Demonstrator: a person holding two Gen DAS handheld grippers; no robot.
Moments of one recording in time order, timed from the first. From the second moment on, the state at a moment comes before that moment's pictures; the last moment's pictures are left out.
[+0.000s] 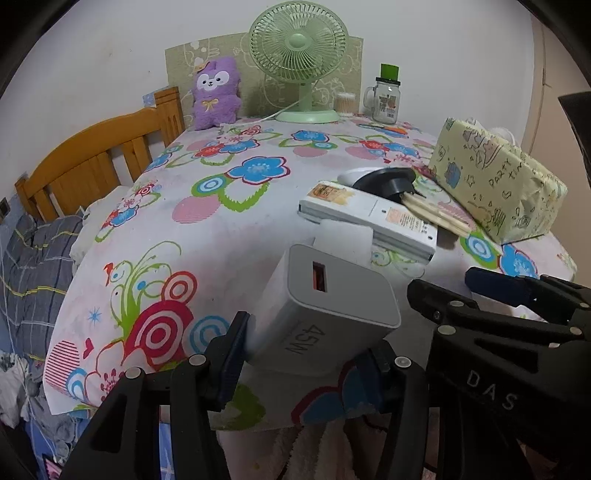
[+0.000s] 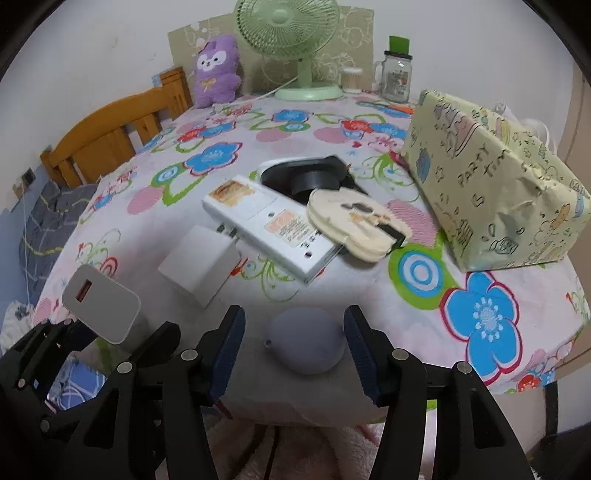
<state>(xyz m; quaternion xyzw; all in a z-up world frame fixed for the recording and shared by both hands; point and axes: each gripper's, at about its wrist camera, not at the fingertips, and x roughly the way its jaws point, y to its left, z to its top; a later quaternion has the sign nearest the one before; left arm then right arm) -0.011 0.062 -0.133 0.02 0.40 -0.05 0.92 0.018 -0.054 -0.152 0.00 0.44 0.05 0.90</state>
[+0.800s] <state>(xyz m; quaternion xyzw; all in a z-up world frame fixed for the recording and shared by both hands) -0.001 0.055 -0.111 0.02 0.38 -0.06 0.92 0.027 -0.054 -0.134 -0.01 0.42 0.03 0.91</state>
